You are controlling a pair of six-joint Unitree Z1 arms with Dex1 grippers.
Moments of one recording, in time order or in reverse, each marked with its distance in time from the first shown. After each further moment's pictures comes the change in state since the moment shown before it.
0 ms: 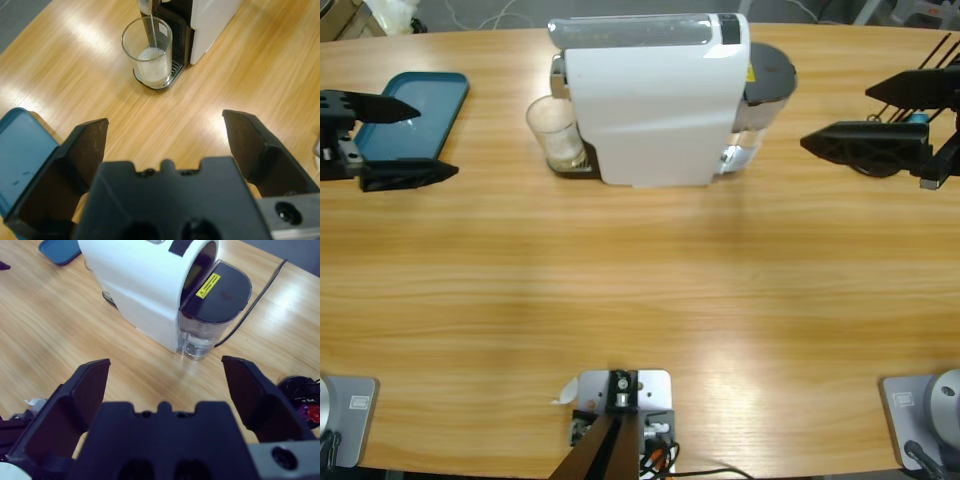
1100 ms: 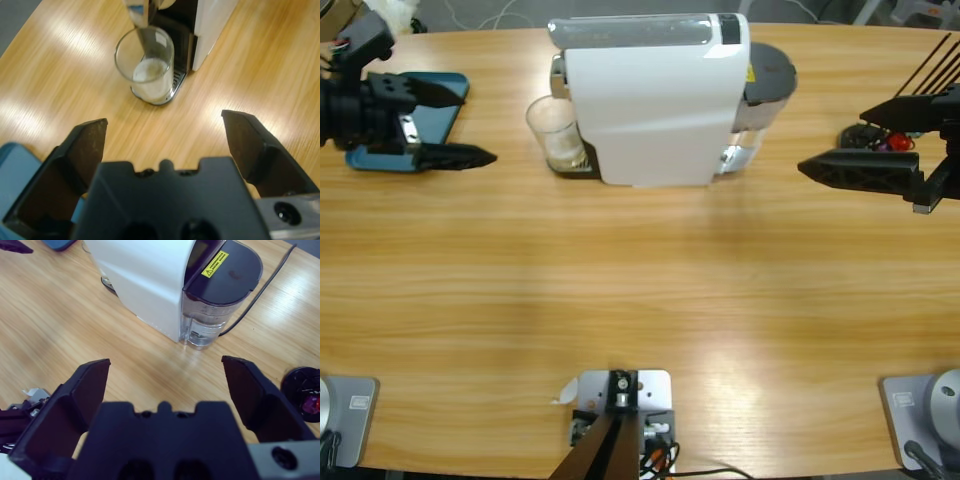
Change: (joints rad) arm 0 0.006 0.193 -0.089 -0.046 -0.061 0.129; arm 1 0.000 -0.005 0.031 0.006 0.017 0.002
